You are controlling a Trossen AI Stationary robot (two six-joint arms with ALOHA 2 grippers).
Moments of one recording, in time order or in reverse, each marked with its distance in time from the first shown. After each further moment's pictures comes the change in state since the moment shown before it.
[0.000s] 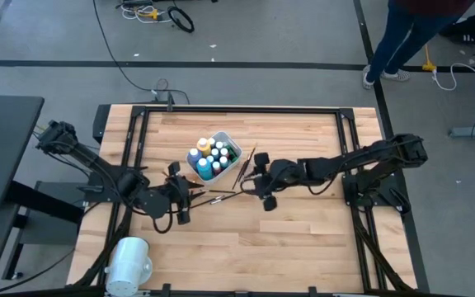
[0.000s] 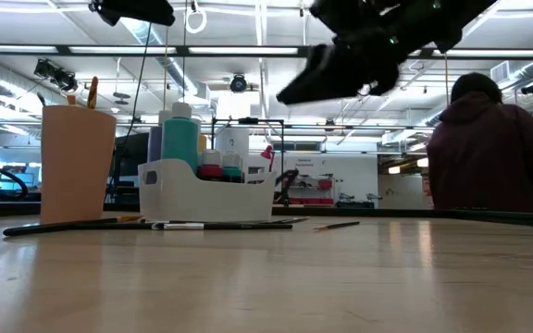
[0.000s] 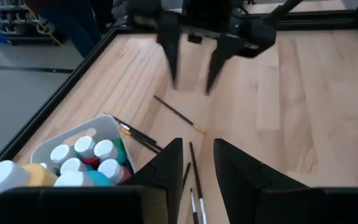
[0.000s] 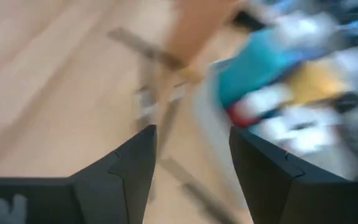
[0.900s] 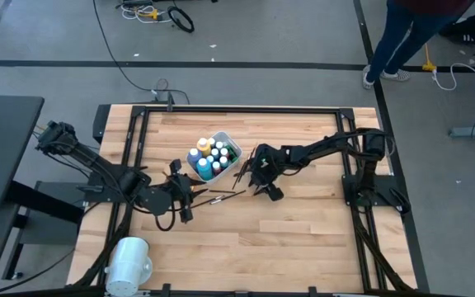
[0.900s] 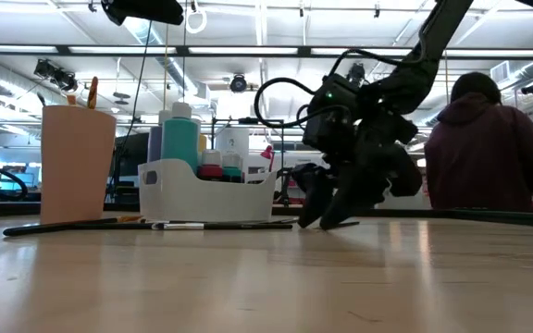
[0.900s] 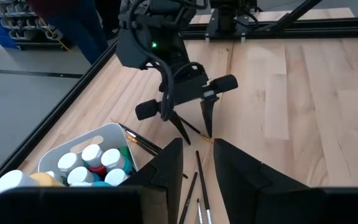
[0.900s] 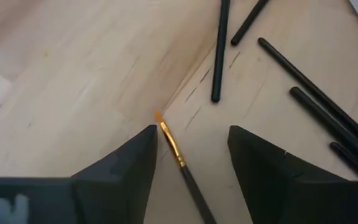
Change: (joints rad) left arm 0.031 0.004 0.000 0.044 -0.010 0.038; right arm -0.287 0.357 0.002 -0.079 -0.615 -0.181
